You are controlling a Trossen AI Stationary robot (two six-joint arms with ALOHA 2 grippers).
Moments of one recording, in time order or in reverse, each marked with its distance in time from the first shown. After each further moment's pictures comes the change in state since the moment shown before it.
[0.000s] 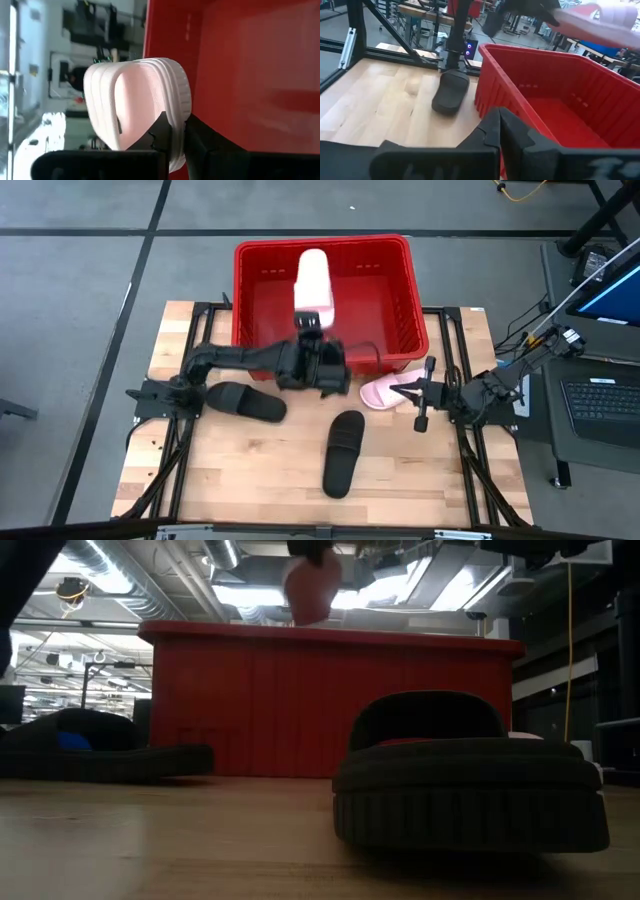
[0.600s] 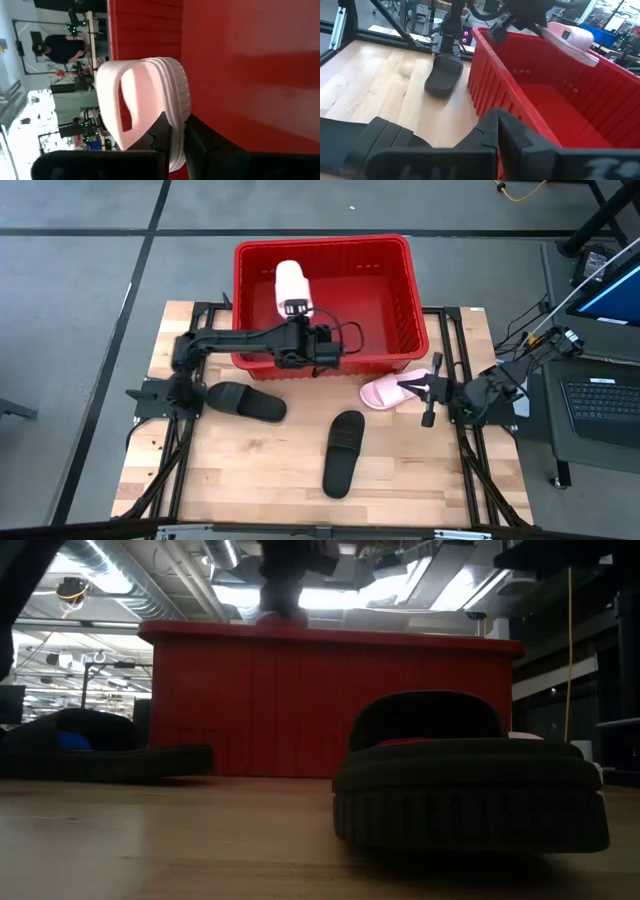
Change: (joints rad) left arm 0.170 -0.121 -0.355 0.091 0.110 0.009; right arm -0.001 -0.111 -0.001 -0.205 0.011 0.051
